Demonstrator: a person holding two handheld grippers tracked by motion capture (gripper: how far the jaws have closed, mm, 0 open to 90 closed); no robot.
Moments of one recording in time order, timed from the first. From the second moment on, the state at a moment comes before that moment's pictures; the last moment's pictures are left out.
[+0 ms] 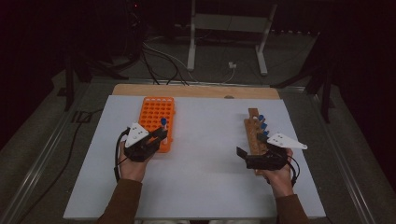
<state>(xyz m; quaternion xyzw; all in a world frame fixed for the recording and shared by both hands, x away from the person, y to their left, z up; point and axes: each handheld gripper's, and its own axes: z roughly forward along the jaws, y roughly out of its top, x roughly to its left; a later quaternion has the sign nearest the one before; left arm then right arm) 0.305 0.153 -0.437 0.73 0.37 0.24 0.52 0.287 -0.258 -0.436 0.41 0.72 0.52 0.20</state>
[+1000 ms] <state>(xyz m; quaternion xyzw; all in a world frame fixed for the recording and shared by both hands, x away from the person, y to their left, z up) 0.324 0.165 -0.472 0.73 0.43 0.26 0.47 0.279 -0.274 -0.438 0.41 0.72 0.52 0.21</state>
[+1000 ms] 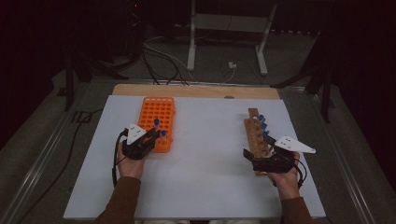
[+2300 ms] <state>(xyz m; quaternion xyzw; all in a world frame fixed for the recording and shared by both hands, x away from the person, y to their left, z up) 0.318 0.170 -0.497 0.74 0.44 0.25 0.44 0.279 -0.275 -0.440 0.41 0.72 0.52 0.21</state>
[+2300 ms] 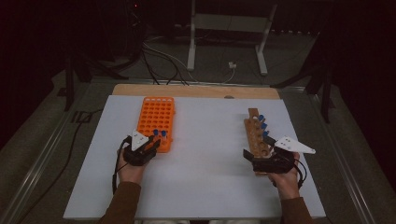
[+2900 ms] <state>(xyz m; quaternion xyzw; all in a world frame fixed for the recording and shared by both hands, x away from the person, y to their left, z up) 0.293 0.202 -0.465 0.69 0.47 0.23 0.50 0.287 -0.284 -0.441 0.43 0.72 0.50 0.24</state>
